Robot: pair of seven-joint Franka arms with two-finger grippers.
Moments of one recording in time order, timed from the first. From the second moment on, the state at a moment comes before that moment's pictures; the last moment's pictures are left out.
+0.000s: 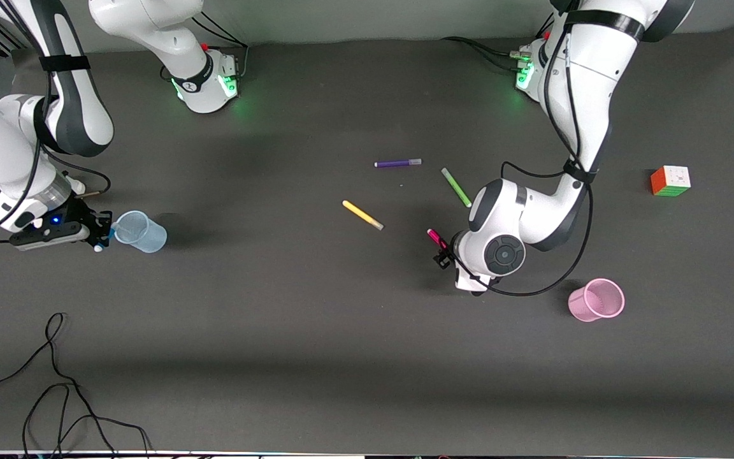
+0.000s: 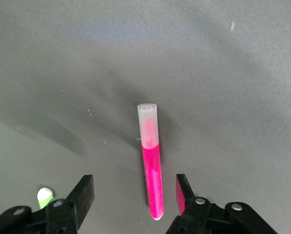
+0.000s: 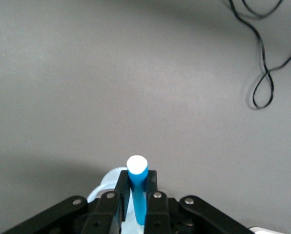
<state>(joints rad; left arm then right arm) -0.38 0.68 -0.11 -1.66 -0.20 2.07 -1.03 0.29 -0.02 -0.50 -2.41 -0.07 2.61 -0.38</state>
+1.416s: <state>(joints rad) -0.42 0.69 -0.11 -1.70 -0.20 2.13 -1.07 0.30 -0.02 -0.50 -2.56 -0.07 2.85 -0.38</state>
